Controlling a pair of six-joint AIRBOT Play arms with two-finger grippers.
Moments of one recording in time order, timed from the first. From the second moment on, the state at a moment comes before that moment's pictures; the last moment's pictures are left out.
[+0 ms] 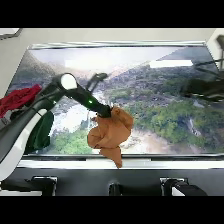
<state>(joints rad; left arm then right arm) -0.46 -1.59 1.62 1.07 -1.38 -1.36 0.01 -1.17 1.65 -1.53 1.64 1.71</state>
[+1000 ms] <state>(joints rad) -0.26 -1.36 0.83 0.90 -1.12 -1.34 0.01 -1.42 1.22 -1.17 1.43 1.58</state>
